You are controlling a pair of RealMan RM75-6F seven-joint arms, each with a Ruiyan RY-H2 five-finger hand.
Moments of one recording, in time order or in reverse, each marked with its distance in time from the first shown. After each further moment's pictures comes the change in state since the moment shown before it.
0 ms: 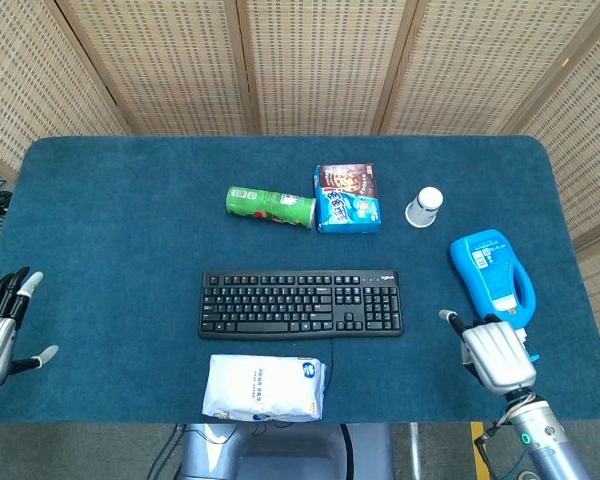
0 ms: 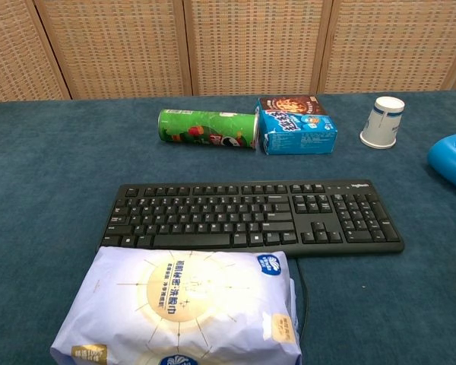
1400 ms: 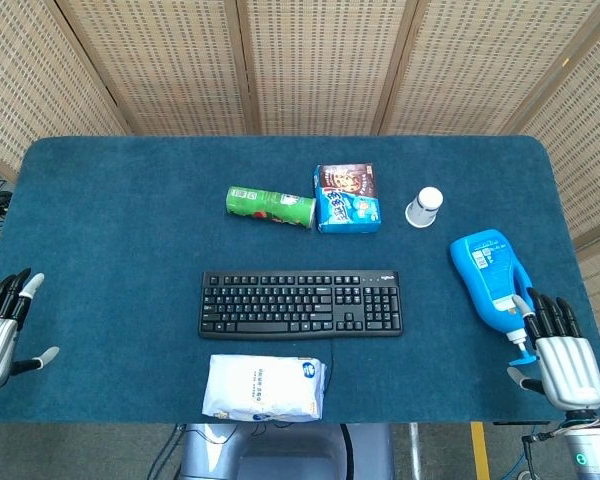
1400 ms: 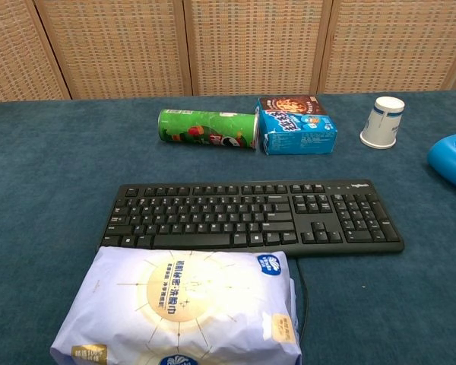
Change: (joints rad) left arm -0.001 -0.011 0.003 0.016 -0.006 -0.010 0.002; right arm -0.169 -0.067 -0.021 0.285 -0.093 0.285 0.310
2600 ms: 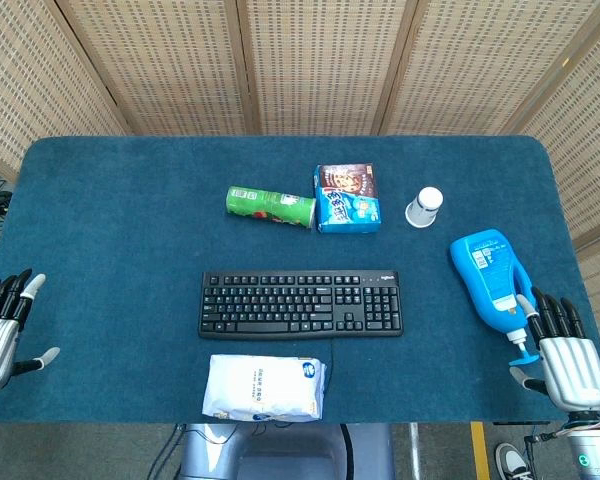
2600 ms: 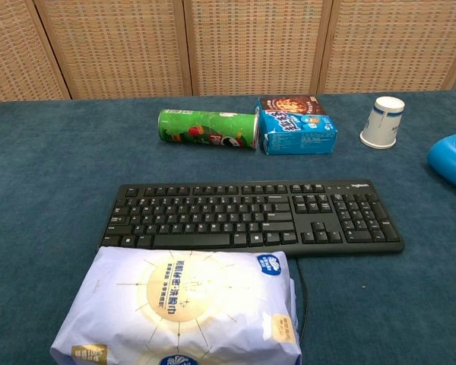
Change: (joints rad) left arm 0.004 -0.007 0.004 -0.003 0.009 0.010 0.021; right arm -0.008 0.004 0.001 0.003 0.001 0.016 0.009
